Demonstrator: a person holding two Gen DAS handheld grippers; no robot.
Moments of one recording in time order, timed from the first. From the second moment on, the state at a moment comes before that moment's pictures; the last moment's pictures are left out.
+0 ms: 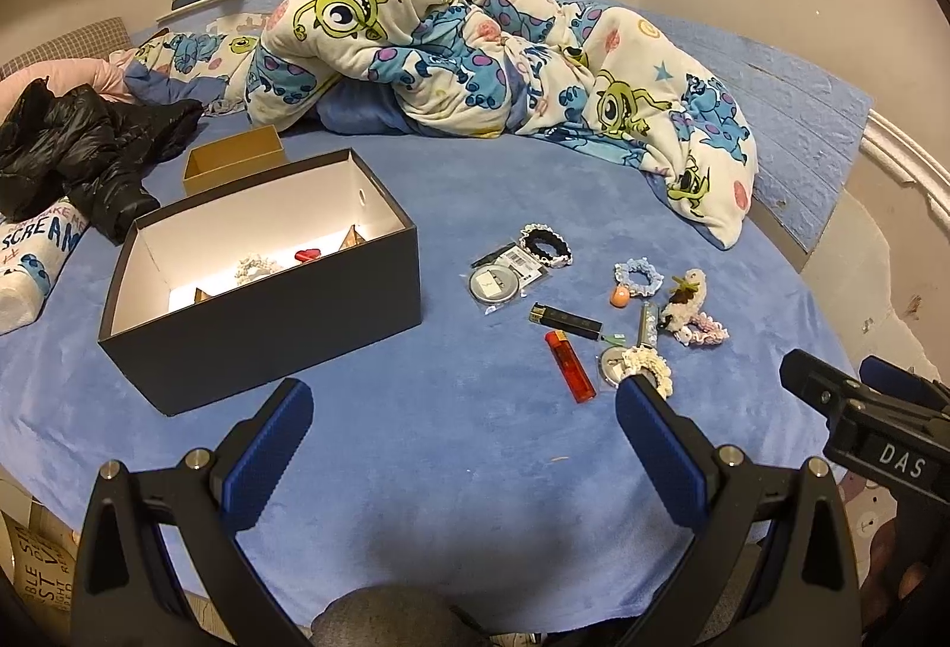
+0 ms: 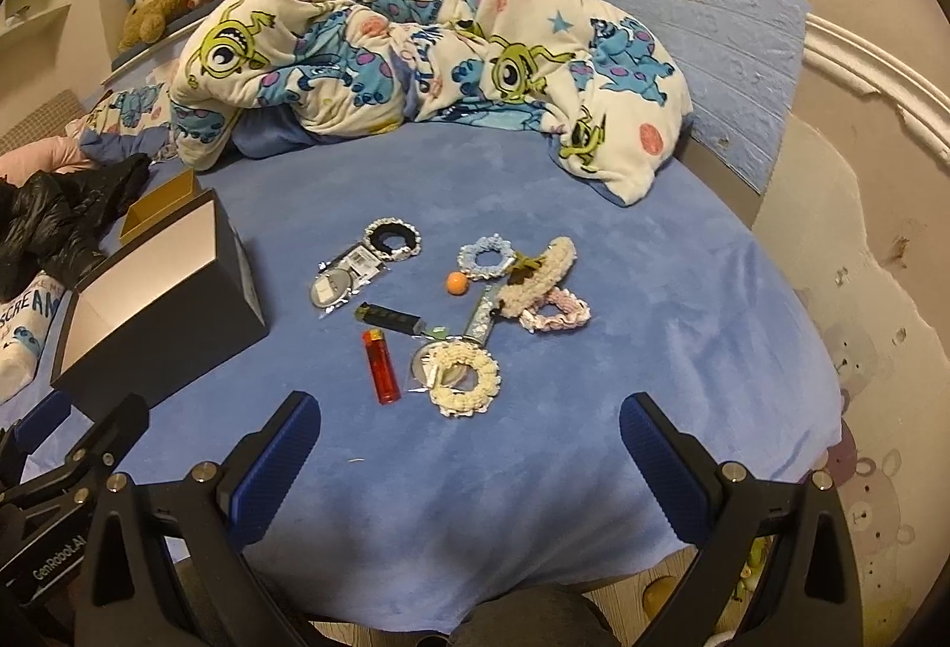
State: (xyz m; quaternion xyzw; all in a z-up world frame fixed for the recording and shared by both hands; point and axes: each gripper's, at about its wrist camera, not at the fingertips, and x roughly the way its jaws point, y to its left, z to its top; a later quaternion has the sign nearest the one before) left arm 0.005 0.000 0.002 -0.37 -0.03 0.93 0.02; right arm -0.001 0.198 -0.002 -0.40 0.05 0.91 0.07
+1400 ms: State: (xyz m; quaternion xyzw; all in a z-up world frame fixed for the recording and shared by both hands) left arm -0.147 0.109 -0.143 -0.45 0.00 0.88 0.14; right arm -0.025 0.280 -0.055 -0.40 0.13 0.90 0.11
